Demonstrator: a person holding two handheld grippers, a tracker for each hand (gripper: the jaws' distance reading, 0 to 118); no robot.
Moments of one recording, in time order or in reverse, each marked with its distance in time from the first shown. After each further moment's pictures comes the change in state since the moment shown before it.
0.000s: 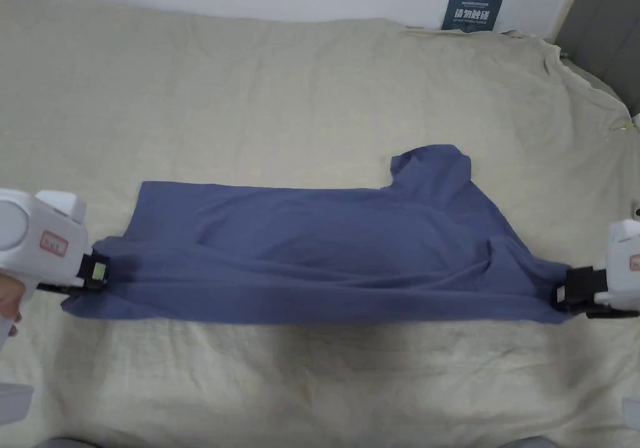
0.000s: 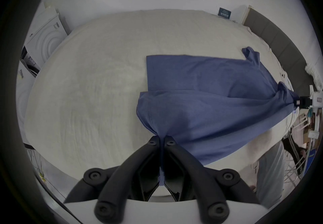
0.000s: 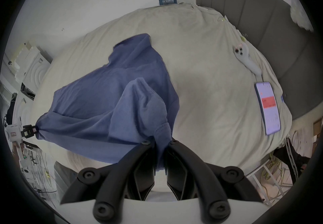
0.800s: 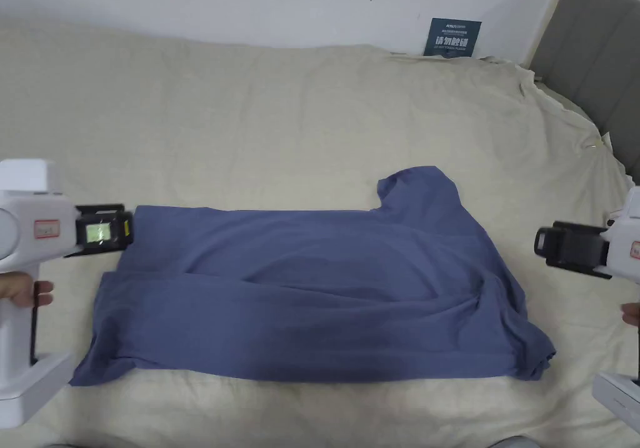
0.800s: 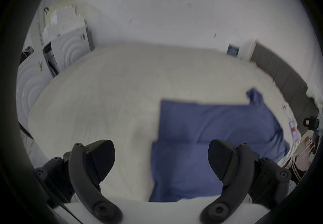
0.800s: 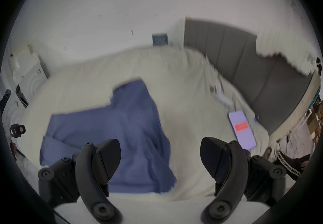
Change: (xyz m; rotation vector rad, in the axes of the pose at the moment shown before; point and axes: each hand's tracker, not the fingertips) left arm 0.024 0.011 0.067 0.477 0.058 0.148; right arm -0.040 -0.008 0.091 0.522 -0.097 0.038
